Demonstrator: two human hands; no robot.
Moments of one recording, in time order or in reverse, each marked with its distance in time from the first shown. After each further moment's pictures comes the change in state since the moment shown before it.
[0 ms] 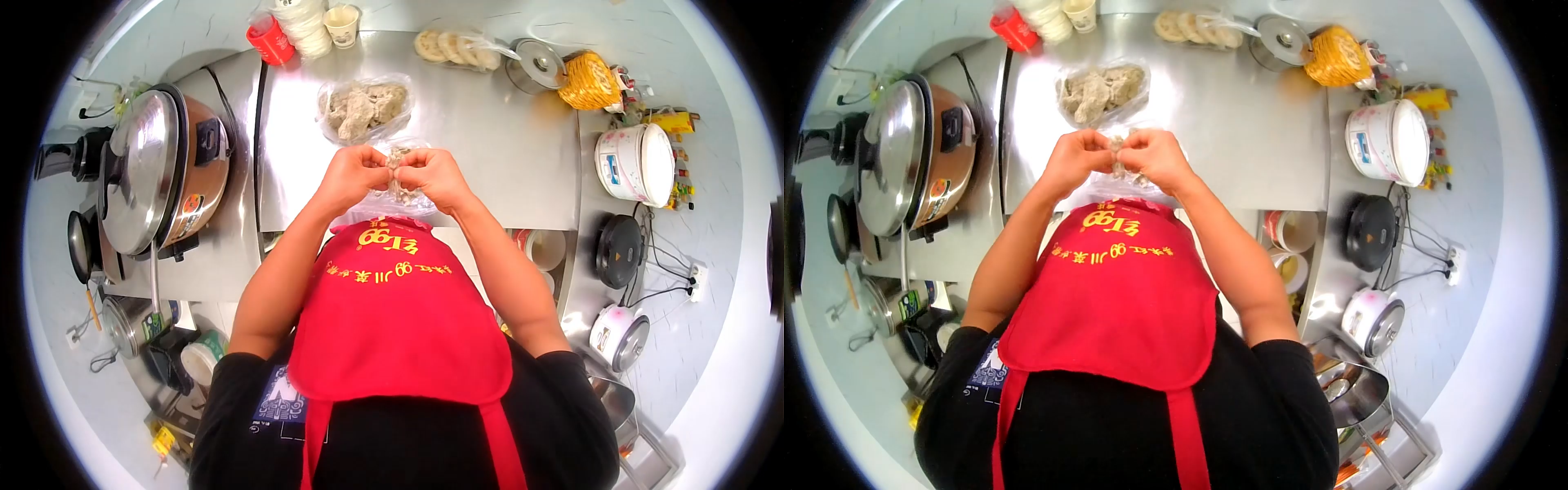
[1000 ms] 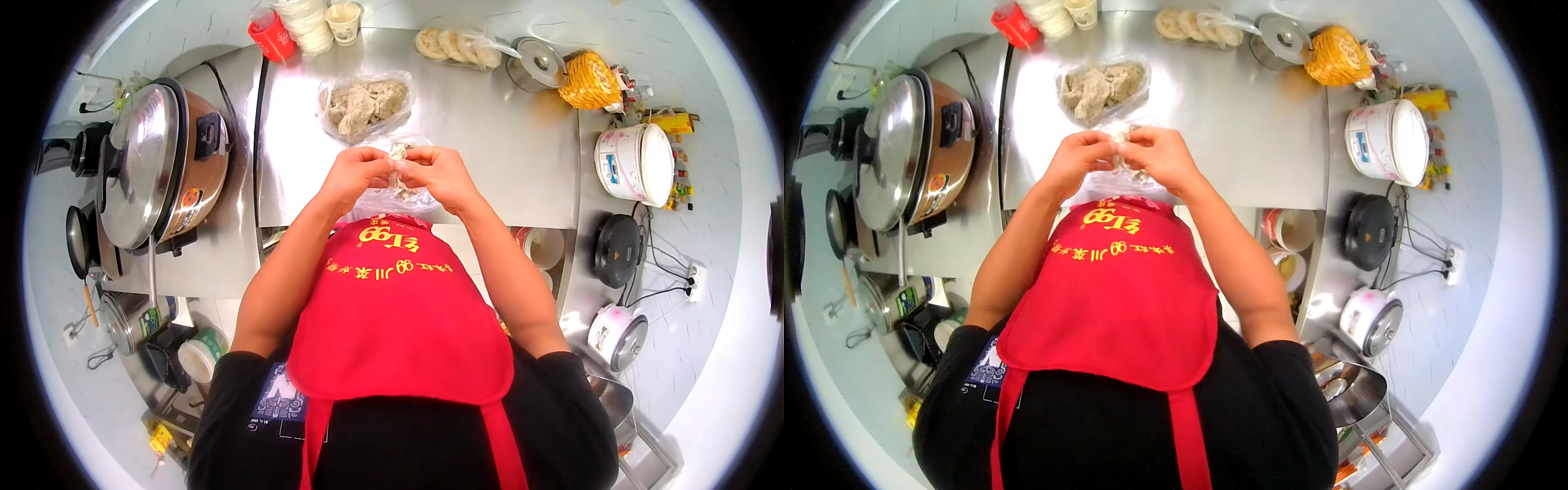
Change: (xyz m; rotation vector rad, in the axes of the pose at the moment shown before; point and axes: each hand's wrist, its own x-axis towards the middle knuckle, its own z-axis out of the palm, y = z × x) left_hand 0.002 -0.020 0.003 -0.305 -0.029 -0.081; right_hand -0.020 -0.015 0.002 -0.081 0.068 0.031
